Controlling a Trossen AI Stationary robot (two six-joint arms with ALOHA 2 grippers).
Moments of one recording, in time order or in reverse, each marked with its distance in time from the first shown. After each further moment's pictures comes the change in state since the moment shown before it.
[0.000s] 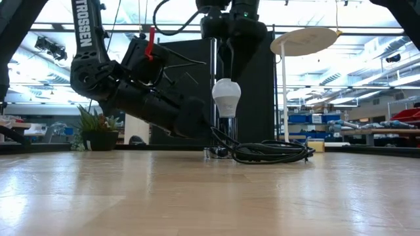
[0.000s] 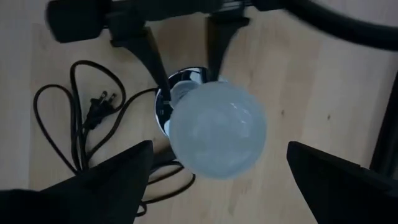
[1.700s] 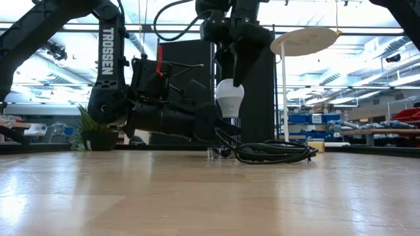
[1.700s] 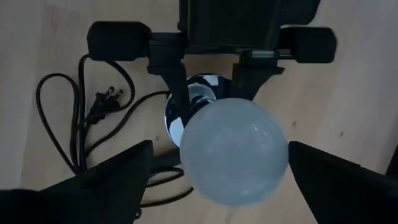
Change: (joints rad) left arm 0.077 0.239 0.100 0.375 0.145 0.068; right arm -0.011 0.002 -0.055 0.043 -0.044 -0.099
